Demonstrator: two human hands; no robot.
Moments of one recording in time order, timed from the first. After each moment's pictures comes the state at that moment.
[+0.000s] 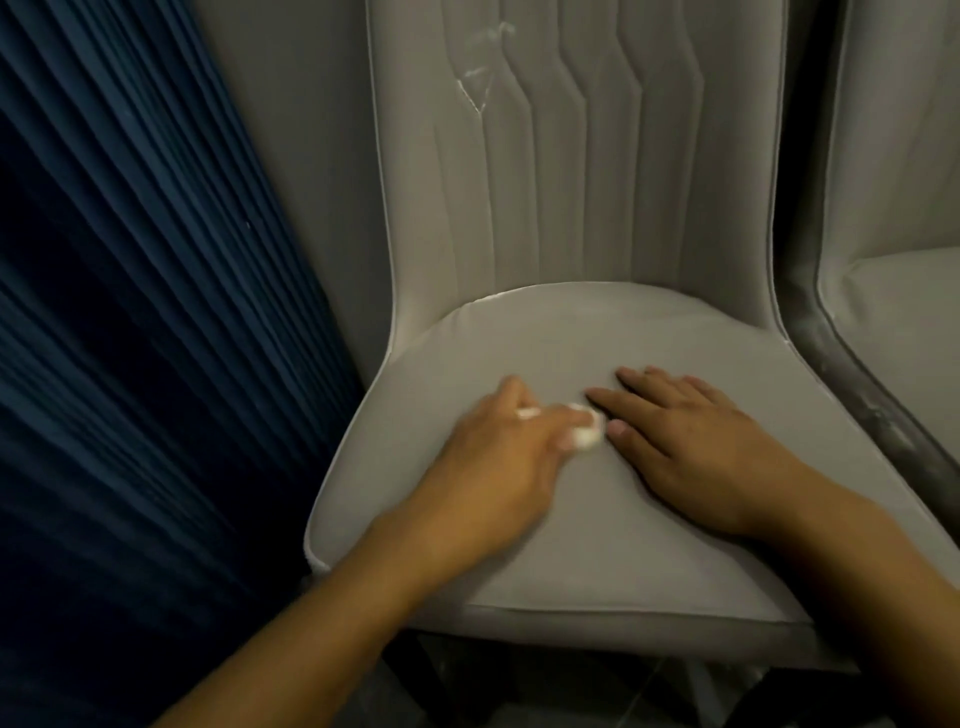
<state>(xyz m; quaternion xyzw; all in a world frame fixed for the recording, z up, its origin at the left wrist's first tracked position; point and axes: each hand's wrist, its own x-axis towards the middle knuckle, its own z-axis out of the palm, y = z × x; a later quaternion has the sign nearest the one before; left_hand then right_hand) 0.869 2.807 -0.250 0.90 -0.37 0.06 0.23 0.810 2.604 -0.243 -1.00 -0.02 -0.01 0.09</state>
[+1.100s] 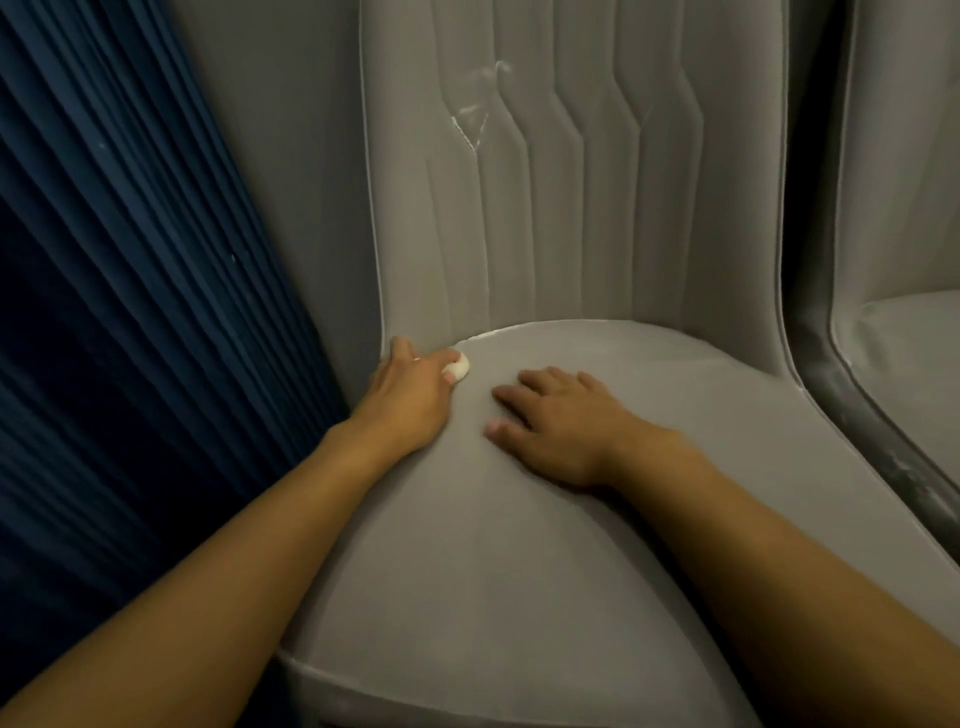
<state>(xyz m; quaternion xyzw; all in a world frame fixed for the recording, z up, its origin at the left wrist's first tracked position) 1.016 2.831 -0.240 0.96 -0.20 0.03 0.20 0.920 2.650 -0.231 -0.99 -0.06 0.04 0.10</state>
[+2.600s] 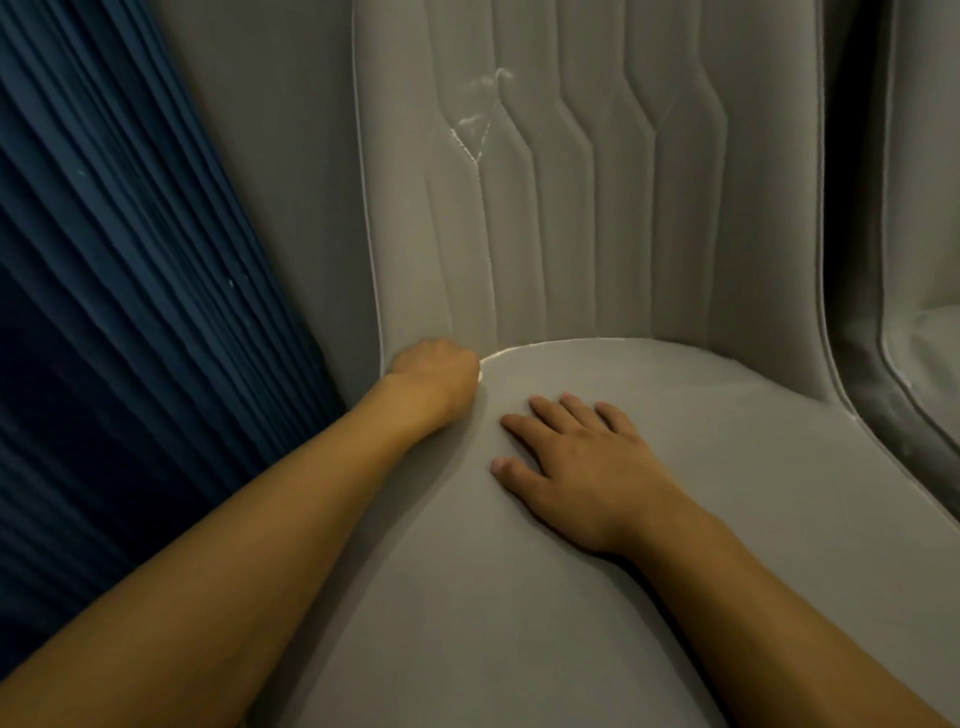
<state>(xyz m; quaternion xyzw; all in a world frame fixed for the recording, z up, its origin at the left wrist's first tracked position) 1.059 2.780 -0.208 0.97 -0.22 0.01 -0.13 0.917 2.649 -0.250 -0.99 -0.04 0.00 0.13</state>
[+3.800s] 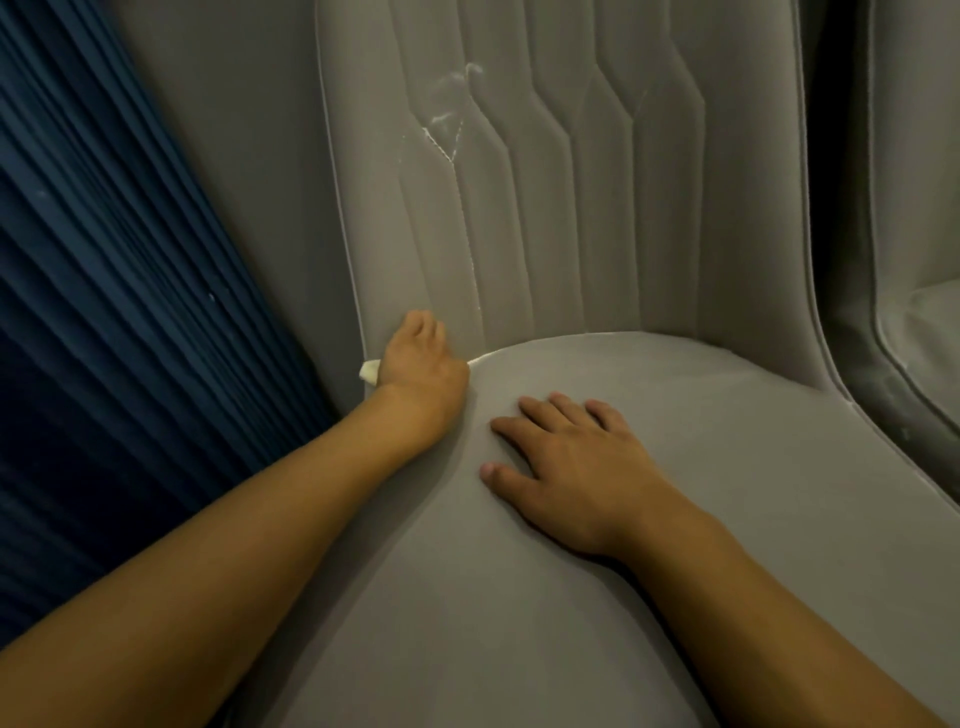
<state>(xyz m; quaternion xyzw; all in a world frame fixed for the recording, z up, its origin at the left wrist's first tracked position) 1.058 2.771 -0.214 0.87 -0.22 0.13 -0.42 0.918 2.646 -0.249 -0.99 -0.05 -0.01 0.16</state>
